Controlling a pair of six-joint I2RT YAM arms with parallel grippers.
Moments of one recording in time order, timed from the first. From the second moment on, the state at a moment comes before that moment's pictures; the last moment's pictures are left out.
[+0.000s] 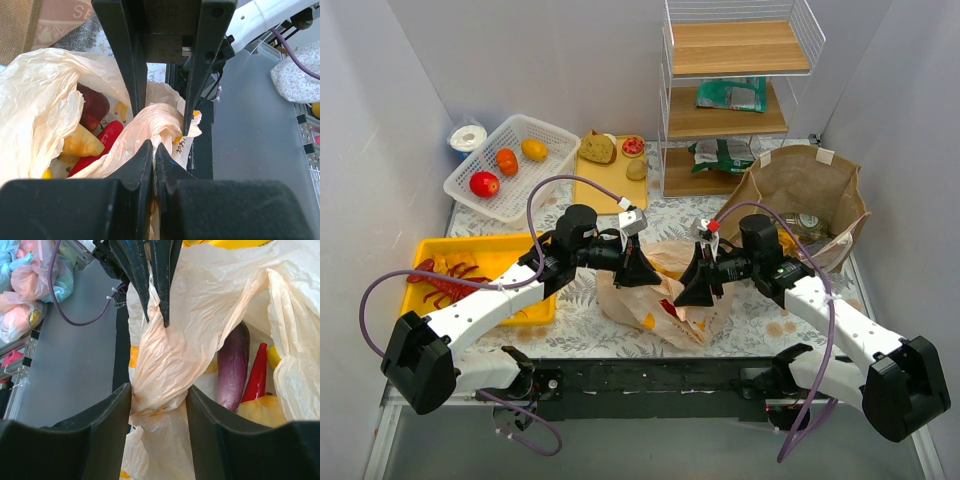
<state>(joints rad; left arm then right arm) -0.71 1.20 0.84 0.02 0.86 -0.18 0.52 1.05 0.64 -0.10 -1.14 0.06</state>
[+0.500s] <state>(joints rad) -0.71 1.20 0.84 0.01 0.86 -0.18 0.64 1.12 0.63 -0.06 -0.99 0.04</state>
